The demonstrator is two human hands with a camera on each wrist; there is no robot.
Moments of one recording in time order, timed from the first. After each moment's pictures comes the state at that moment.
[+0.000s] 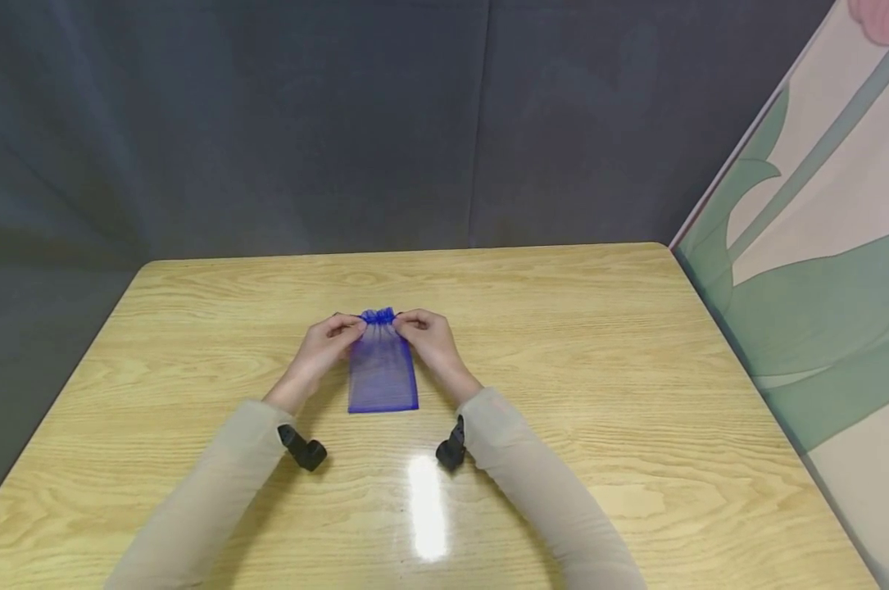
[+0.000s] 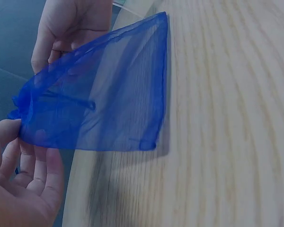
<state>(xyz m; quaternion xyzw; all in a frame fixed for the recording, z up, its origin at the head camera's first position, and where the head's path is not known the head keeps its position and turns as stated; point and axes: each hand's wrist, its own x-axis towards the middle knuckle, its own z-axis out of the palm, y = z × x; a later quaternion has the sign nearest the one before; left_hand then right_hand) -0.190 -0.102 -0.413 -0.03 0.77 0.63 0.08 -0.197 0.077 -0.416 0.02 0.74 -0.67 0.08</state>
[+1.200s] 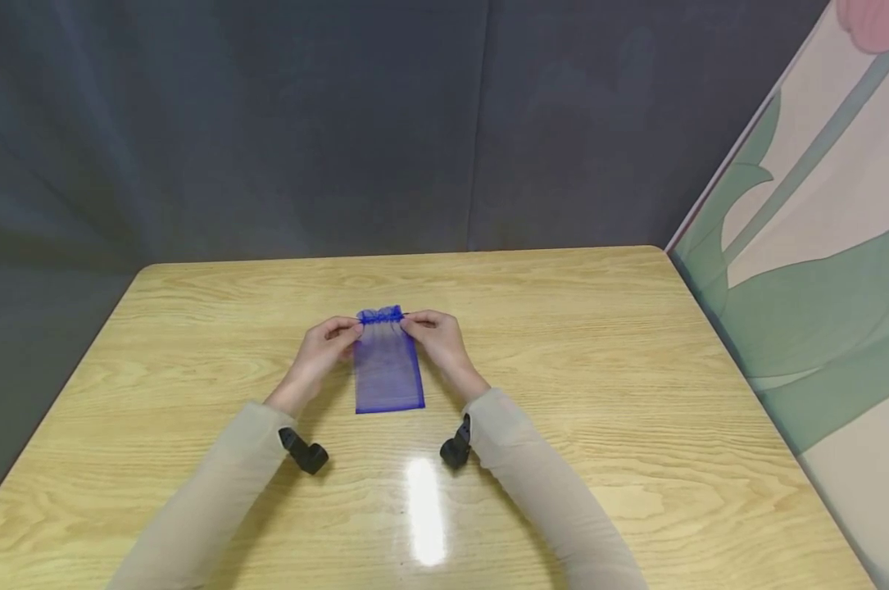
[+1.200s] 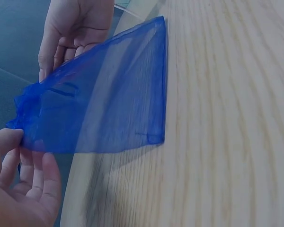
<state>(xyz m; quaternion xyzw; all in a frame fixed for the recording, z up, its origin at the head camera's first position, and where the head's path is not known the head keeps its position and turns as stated) -0.189 -0.104 -0.414 -0.06 0.76 0.64 0.10 -0.200 0.087 -0.416 0.06 0.72 -0.69 0.08</state>
